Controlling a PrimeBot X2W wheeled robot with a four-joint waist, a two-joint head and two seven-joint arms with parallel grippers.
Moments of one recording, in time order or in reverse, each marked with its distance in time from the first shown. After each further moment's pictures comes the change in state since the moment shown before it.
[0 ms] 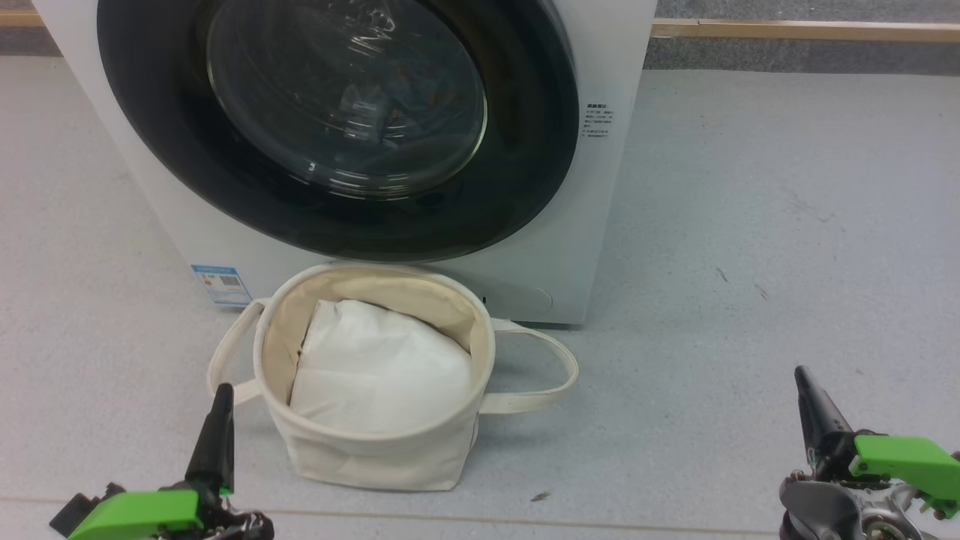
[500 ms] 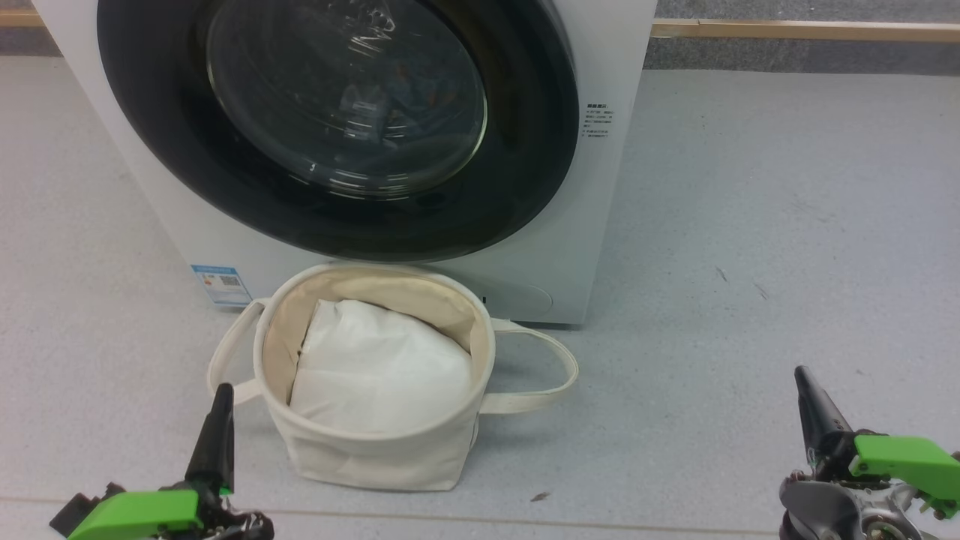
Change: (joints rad) left arm 0.000 0.000 0.000 0.000 0.000 0.000 0.000; right arm 0.000 0.000 0.000 0.000 0.000 0.000 0.000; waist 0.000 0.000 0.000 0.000
